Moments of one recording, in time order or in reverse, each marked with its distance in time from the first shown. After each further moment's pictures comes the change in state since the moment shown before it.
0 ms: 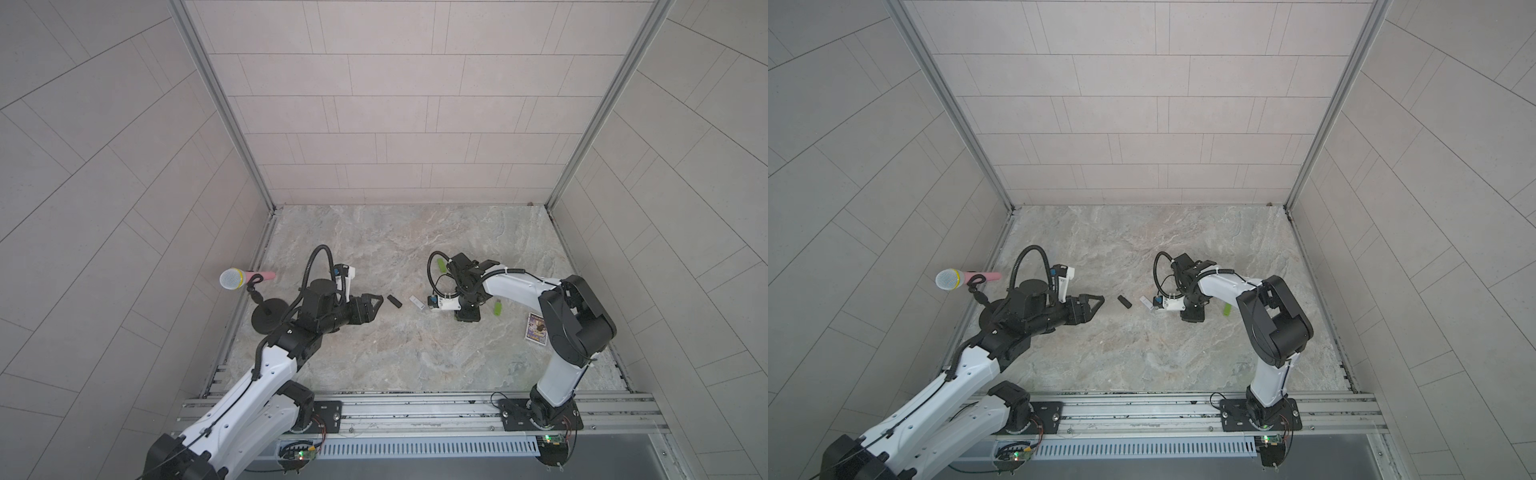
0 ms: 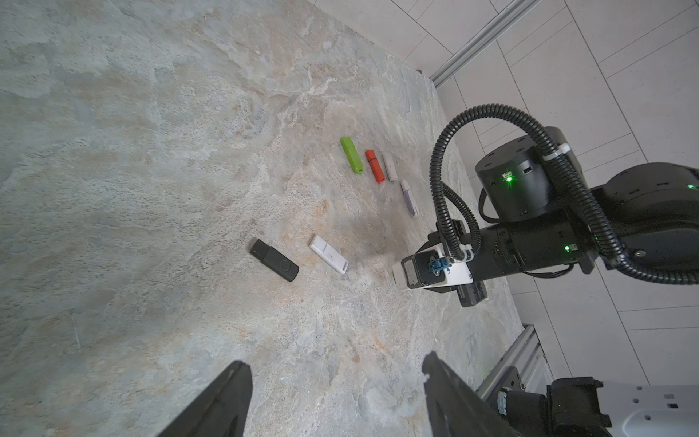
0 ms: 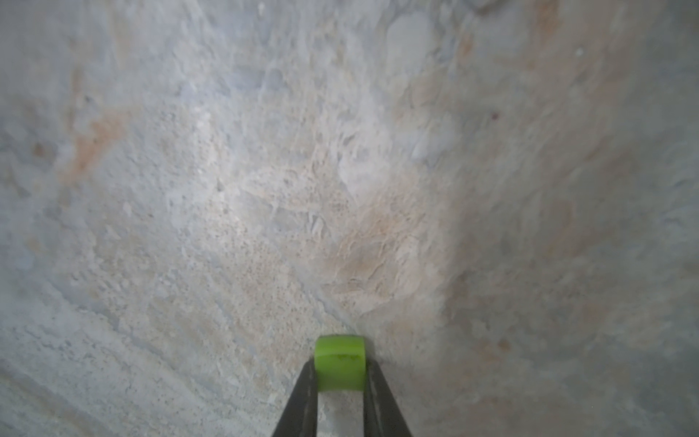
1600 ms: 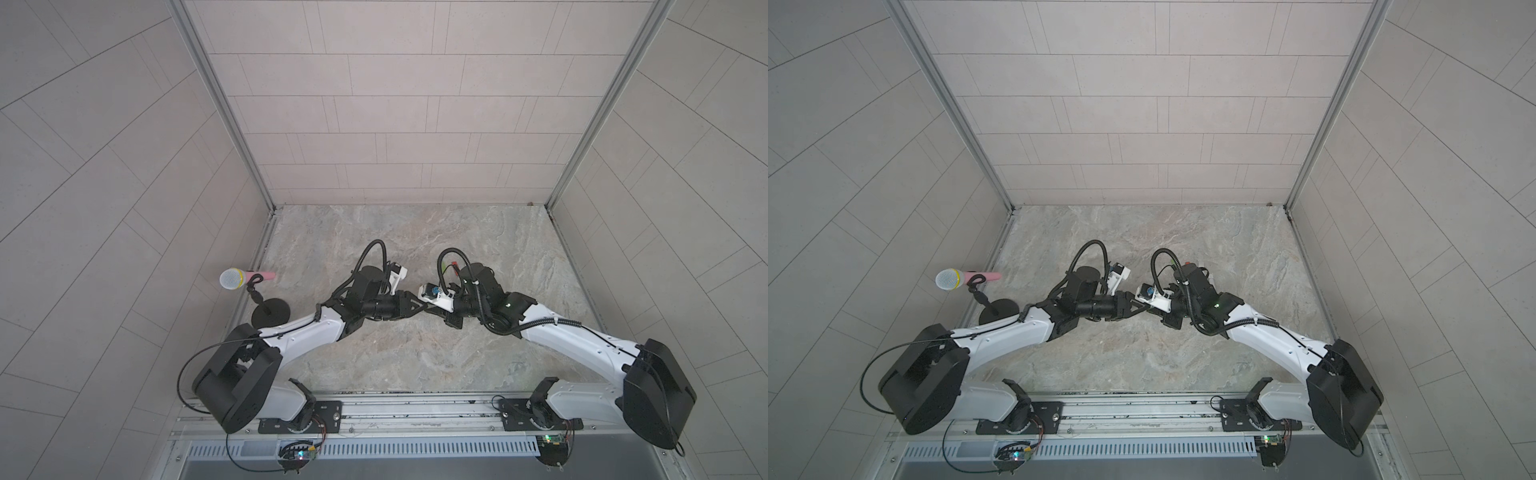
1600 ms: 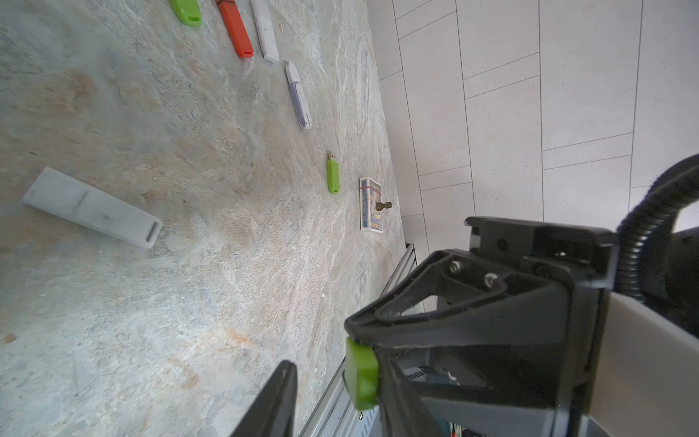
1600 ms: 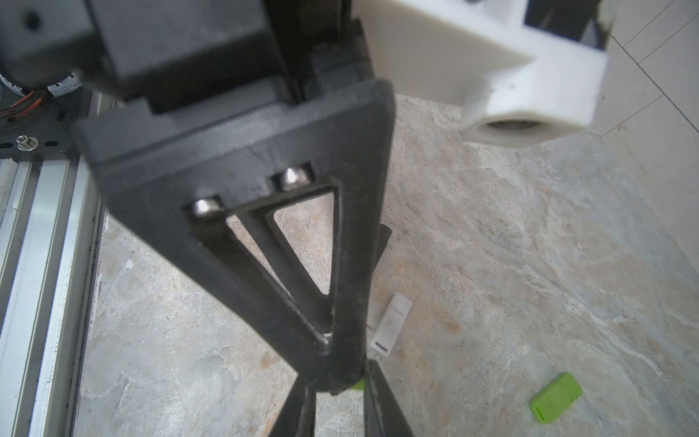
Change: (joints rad) left arm -0.226 0.555 0.132 0.441 0.310 -0.297; right arm 0.179 -0.513 -0.302 0.567 -0.275 0.441
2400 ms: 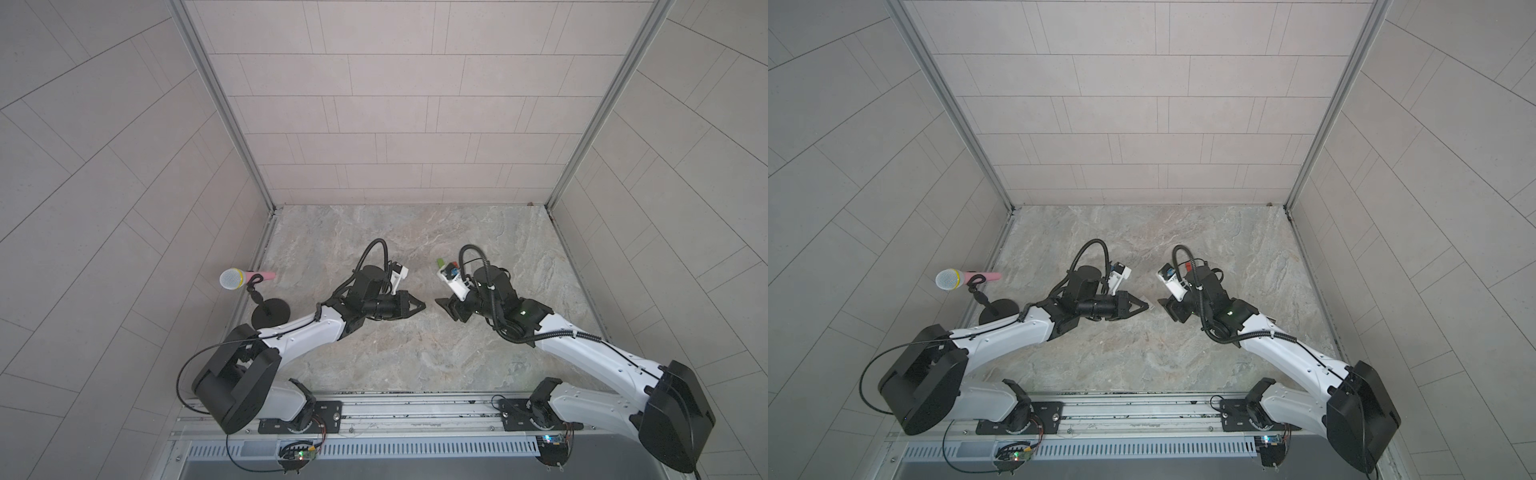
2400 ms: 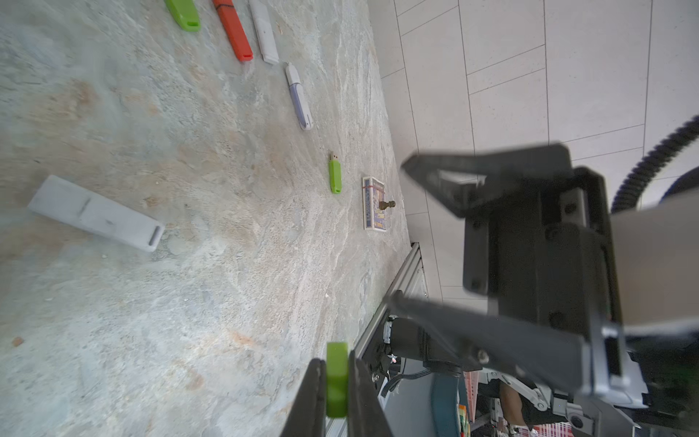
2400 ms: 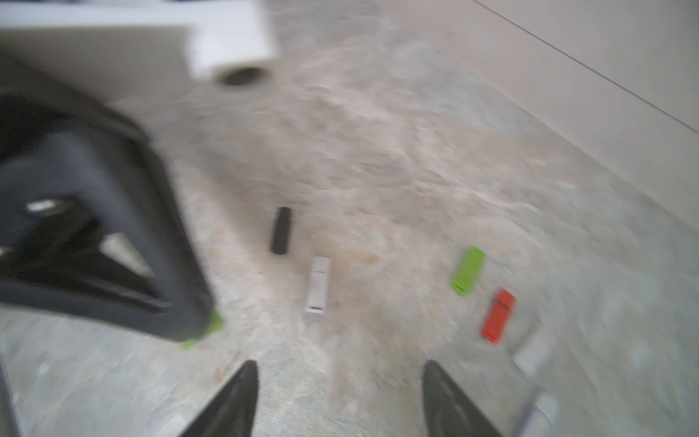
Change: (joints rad) left arm 0.000 -0.018 0.016 -0.059 -0.024 0.040; right arm -0.088 -0.146 -0.056 -0.007 0.388 0.462
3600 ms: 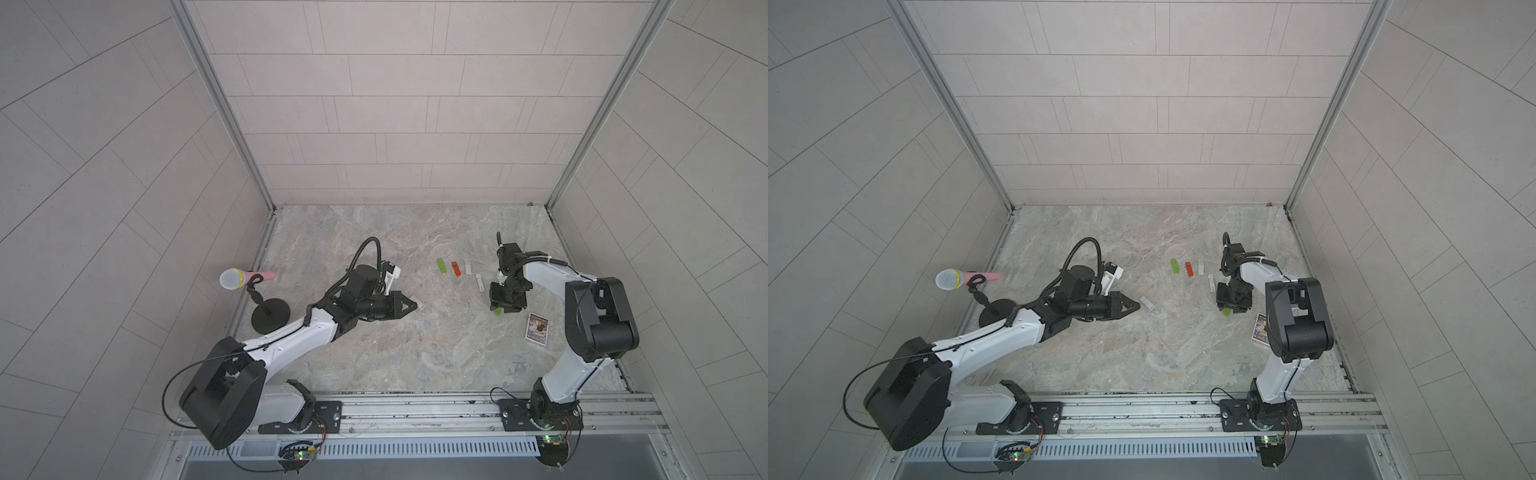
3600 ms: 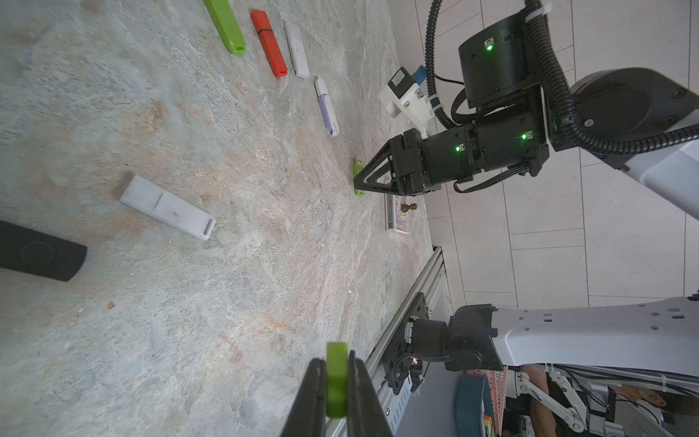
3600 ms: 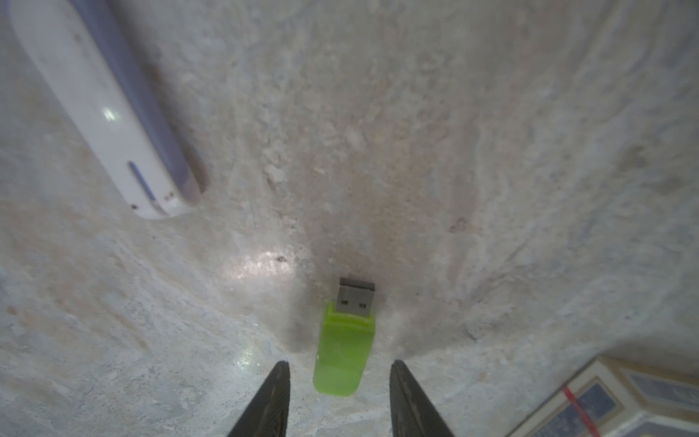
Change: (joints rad) left arm 0.029 -0.071 0.000 -0.124 -0.037 0.067; right arm -0.510 0.631 0.346 -0.660 -0.075 0.391
